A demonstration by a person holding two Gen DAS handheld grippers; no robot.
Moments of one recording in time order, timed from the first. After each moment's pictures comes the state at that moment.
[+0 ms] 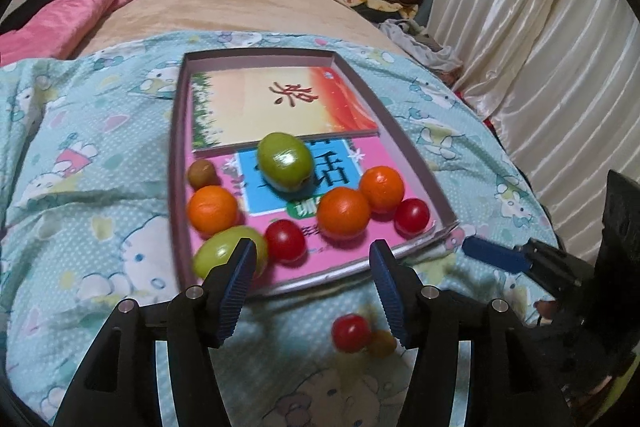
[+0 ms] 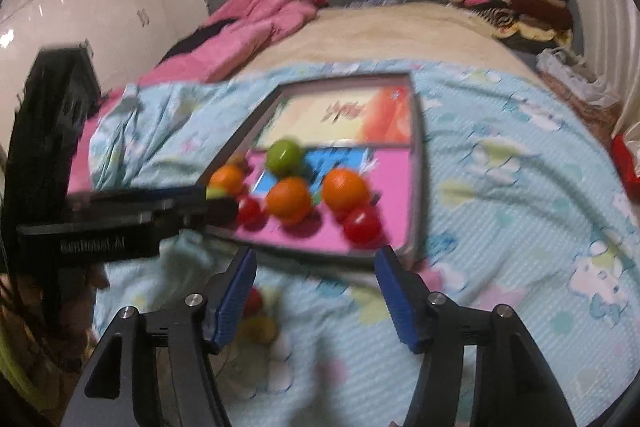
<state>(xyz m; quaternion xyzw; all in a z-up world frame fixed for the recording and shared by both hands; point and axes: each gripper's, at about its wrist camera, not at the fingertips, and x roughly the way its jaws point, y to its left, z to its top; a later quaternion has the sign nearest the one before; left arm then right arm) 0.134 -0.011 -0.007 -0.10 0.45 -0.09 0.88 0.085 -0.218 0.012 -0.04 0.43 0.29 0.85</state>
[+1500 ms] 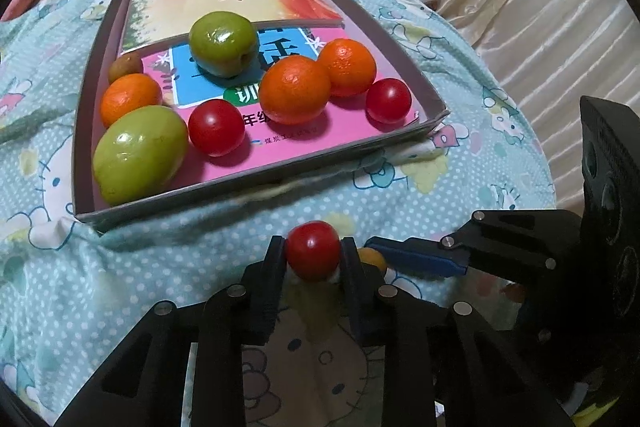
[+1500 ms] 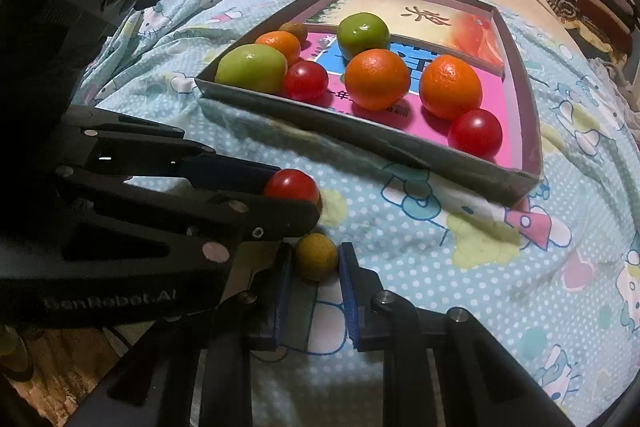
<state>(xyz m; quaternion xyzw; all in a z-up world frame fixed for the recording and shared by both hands) 0.126 -0.042 -0.060 -0.09 0.55 -0.16 0.82 0.067 -0.167 -0.042 -0.16 0.51 0.32 0.78</state>
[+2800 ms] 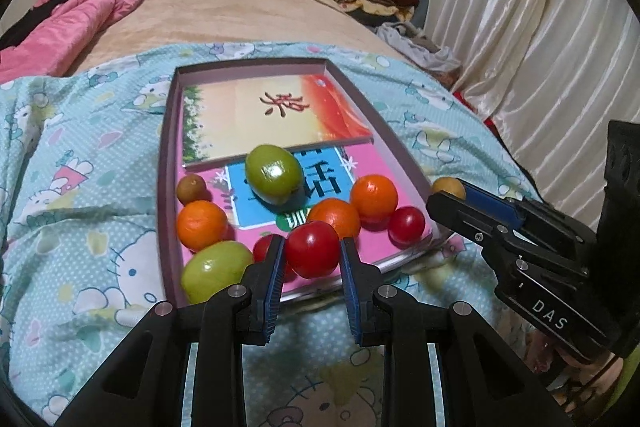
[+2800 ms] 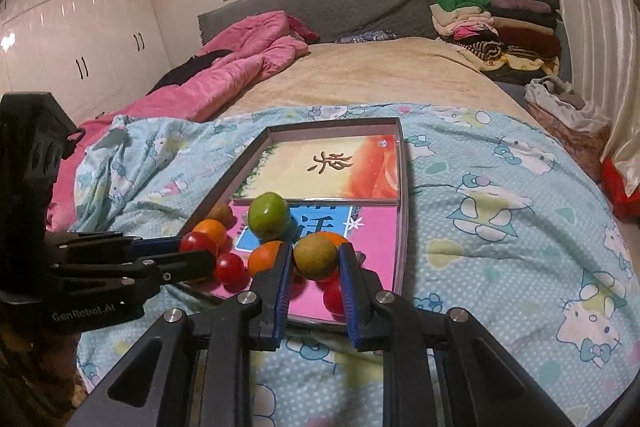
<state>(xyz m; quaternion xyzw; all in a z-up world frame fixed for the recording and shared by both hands) 0.141 -0.025 -0.009 -0.08 0.44 -0.09 0.89 0.112 -0.217 0.025 -0.03 0.36 0.27 0.89</state>
